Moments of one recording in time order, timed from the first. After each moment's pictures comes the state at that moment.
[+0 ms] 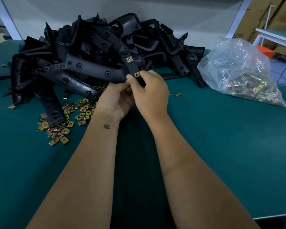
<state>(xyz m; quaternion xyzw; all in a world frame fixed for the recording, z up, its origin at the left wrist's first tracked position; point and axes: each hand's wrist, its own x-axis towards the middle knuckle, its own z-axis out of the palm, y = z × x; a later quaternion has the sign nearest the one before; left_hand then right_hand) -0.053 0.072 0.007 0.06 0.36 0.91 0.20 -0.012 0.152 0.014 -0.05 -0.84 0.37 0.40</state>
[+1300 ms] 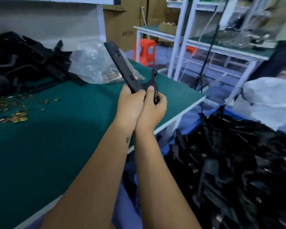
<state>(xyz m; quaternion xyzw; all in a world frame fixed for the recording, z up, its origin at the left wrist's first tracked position) 0.194 0.278 0.043 0.25 0.59 0.71 0.31 0.226 0.293 0.026 -0.41 -0.38 0.54 0.63</state>
